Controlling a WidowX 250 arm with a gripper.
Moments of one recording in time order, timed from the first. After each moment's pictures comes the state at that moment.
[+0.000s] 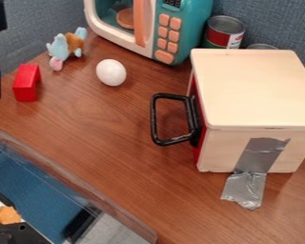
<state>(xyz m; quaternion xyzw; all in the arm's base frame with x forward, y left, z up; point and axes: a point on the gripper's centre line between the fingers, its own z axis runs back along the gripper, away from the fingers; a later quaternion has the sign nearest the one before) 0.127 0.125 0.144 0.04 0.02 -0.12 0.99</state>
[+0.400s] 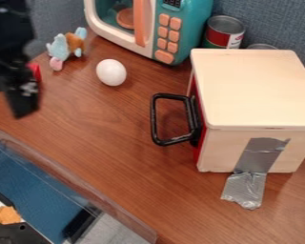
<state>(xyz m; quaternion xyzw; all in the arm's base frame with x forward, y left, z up) 0.148 0.091 0.132 0.00 -0.04 -0.07 1.00</state>
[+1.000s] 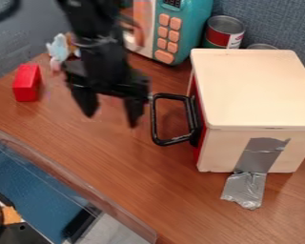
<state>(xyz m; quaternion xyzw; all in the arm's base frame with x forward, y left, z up) 0.229 0.023 0.096 -0.05 -0.11 0.14 0.98</state>
